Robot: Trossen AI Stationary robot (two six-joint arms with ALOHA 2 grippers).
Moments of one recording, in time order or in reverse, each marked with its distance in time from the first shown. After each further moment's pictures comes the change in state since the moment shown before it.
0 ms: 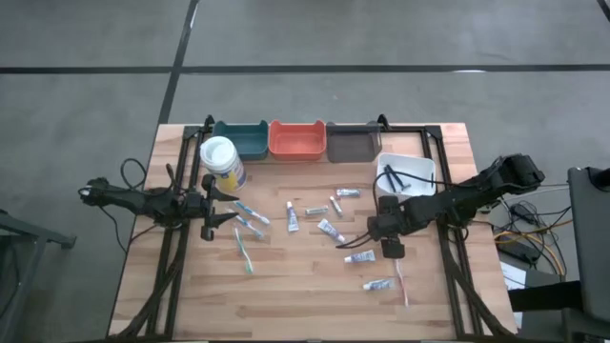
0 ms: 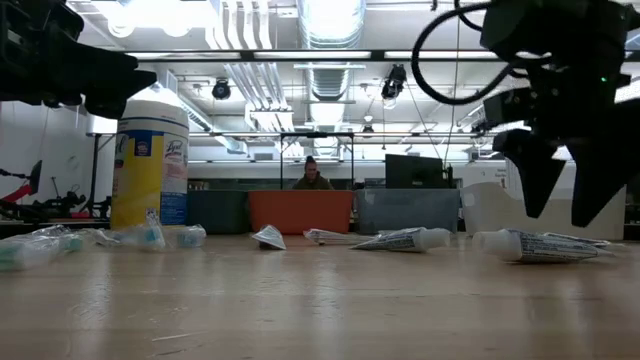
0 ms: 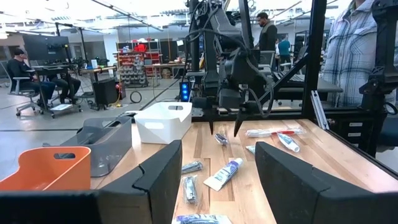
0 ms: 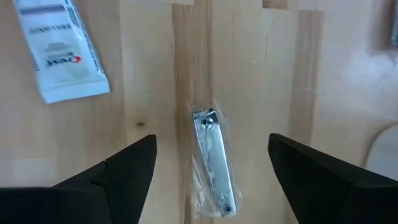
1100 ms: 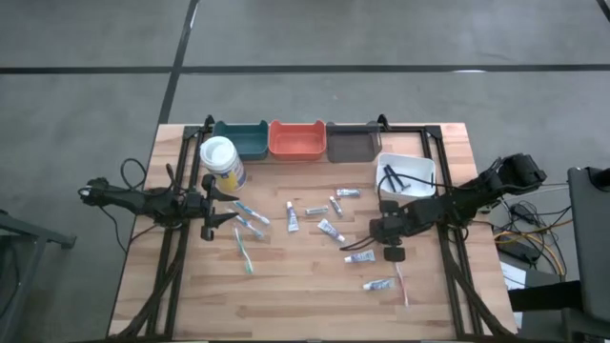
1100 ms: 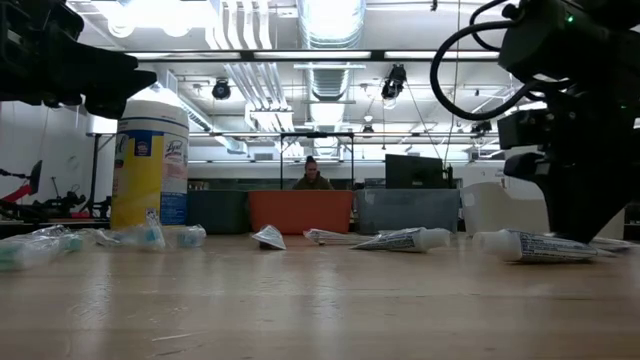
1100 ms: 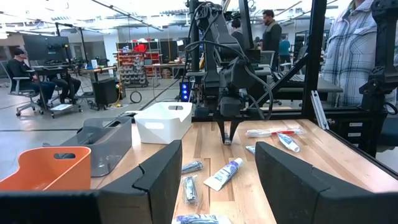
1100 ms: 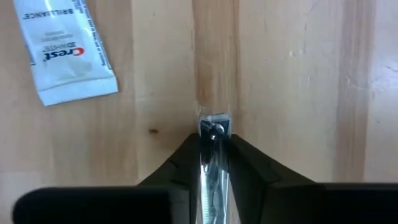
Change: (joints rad) left arm 0.000 0.000 0.000 0.000 0.000 0.000; right arm 0.000 -0.002 -0.124 0.175 -0.020 0.024
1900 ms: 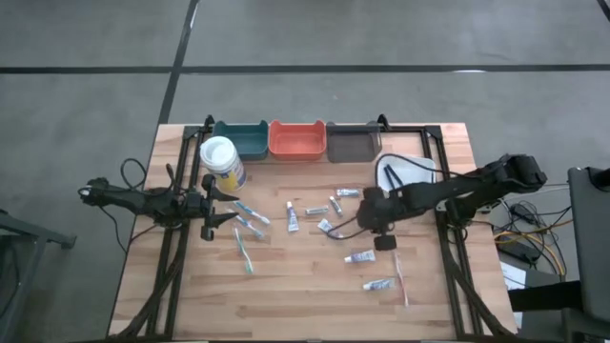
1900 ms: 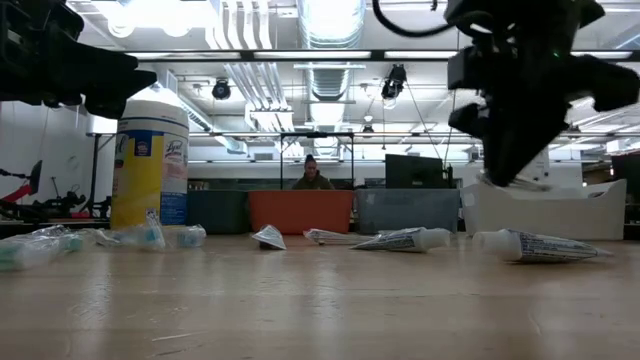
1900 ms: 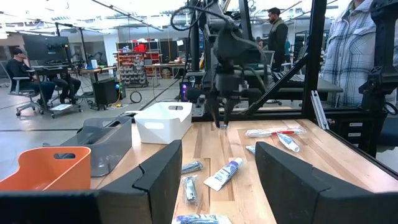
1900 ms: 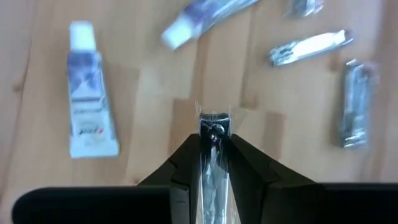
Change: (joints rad) left arm 0.000 0.000 0.000 0.000 0.000 0.000; right arm -0.131 -0.024 0.253 -0.123 -0.054 -0.287
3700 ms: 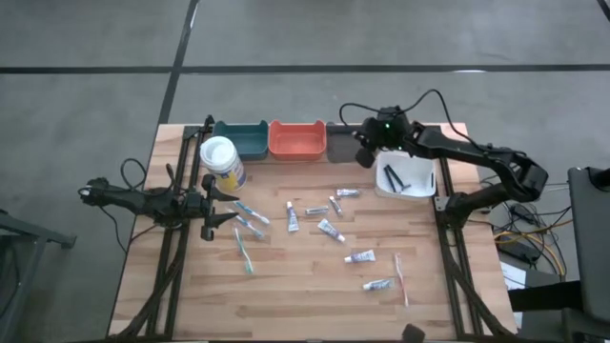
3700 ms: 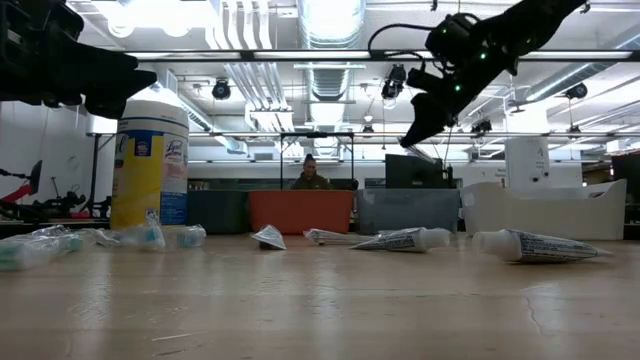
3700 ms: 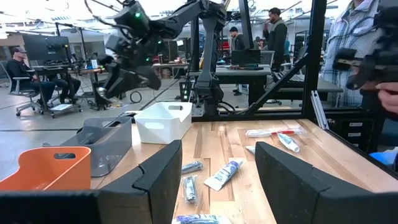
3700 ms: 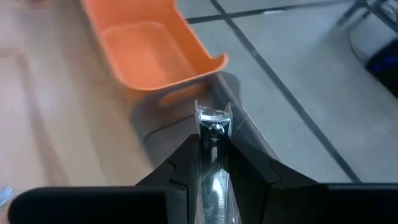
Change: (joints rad) left arm 0.000 0.000 0.000 0.000 0.000 0.000; right arm -0.765 -0.033 0.030 0.487 -0.022 -0.206
